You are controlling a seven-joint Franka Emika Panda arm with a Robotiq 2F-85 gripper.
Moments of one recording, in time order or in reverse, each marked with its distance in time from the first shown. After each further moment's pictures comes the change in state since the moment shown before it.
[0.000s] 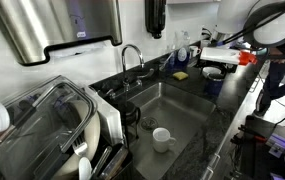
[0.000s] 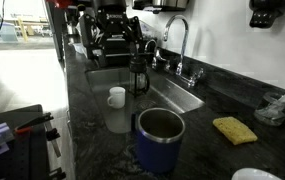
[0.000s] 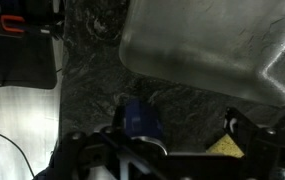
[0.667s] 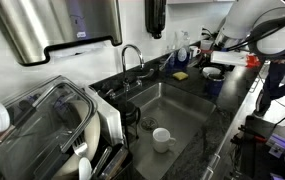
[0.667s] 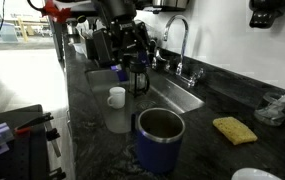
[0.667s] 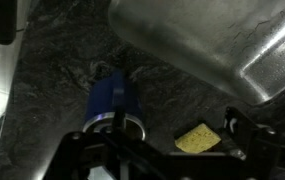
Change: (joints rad) arm -0.029 0.031 -0.137 -0.075 -0.131 0.277 -0.256
